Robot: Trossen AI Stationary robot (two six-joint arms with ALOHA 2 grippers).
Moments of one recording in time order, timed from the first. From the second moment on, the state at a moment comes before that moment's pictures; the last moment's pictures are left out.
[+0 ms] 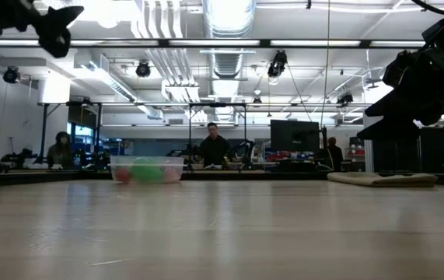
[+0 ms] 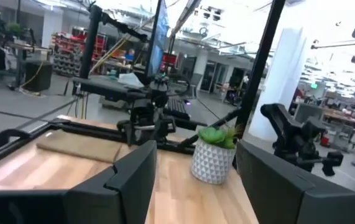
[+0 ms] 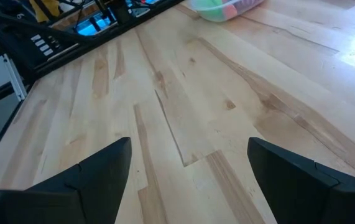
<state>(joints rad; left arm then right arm) 0.14 0.08 0.34 -0.15 0.21 -0.26 -0.02 0.38 0.02 0.01 0.08 0.45</state>
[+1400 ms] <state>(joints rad) 0.14 0.16 0.04 -0.03 0.20 -0.33 -0.02 0.38 0.02 0.01 0.08 0.45</state>
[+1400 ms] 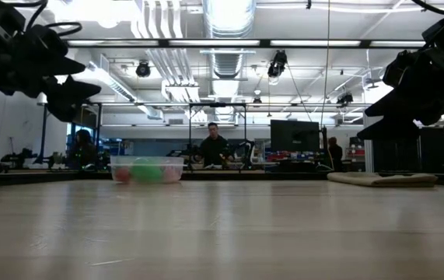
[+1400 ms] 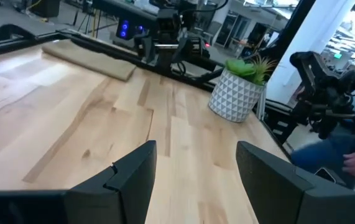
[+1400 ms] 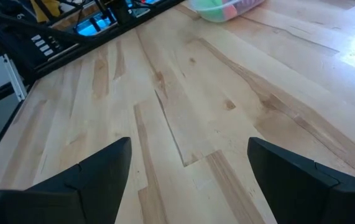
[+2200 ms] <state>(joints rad) 0.14 0.21 0.04 -0.03 0.20 -0.33 -0.02 0.38 0.02 0.01 0.08 0.45</state>
